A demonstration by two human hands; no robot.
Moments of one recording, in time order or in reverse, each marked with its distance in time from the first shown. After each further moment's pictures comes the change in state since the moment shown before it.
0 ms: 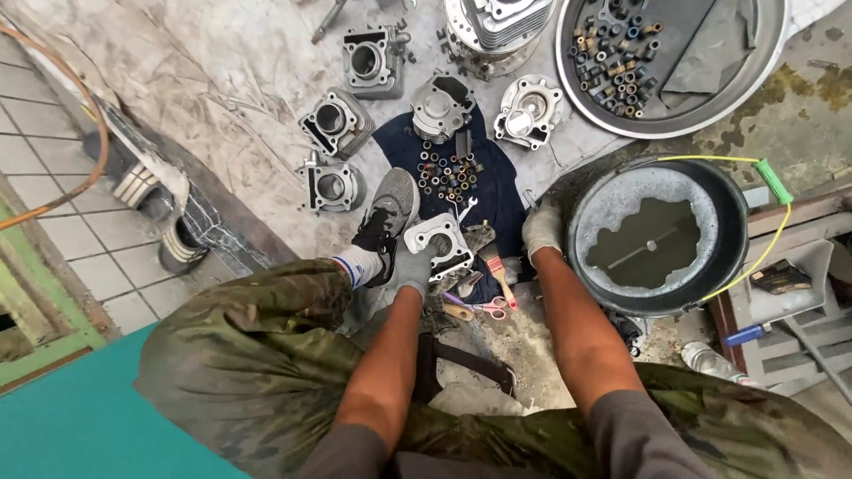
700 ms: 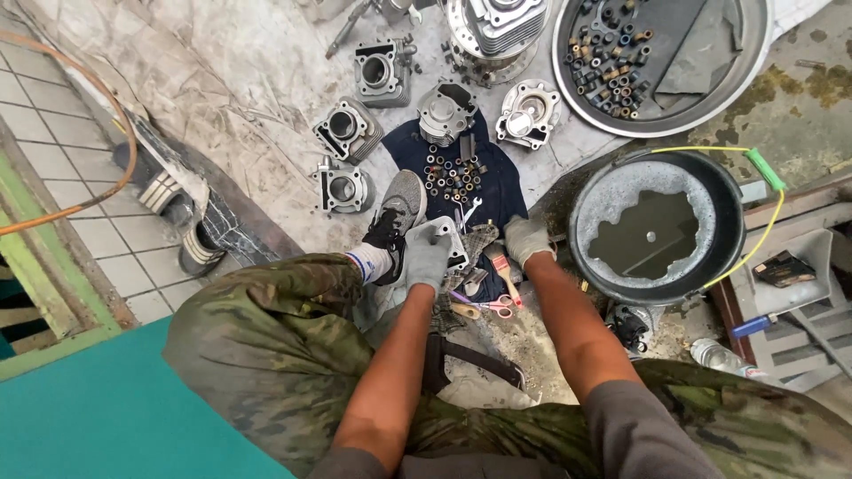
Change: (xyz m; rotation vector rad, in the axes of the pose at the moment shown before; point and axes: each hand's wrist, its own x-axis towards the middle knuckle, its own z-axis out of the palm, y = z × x) left_hand -0.057 0.075 0.000 0.572 -0.065 0.140; right_hand -0.037 -0.003 0.032 -0.581 -0.288 -0.387
